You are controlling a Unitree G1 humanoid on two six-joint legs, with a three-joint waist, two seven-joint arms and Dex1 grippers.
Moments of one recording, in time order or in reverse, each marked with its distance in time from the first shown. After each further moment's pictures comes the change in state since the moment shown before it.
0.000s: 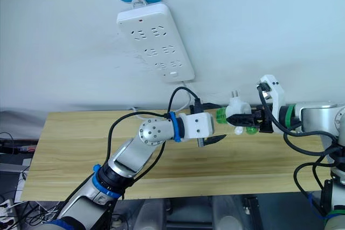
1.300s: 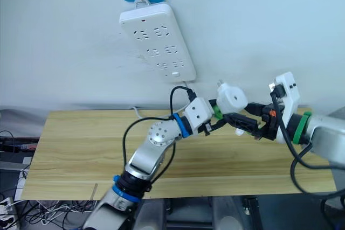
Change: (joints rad) left arm 0.136 -0.301 0.196 0.125 -0.253 -0.067 0.100; right arm 0.417 -0.074 -0.102 -0.429 0.159 -0.574 -0.134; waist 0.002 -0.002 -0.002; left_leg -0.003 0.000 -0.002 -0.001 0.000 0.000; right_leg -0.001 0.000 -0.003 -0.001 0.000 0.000
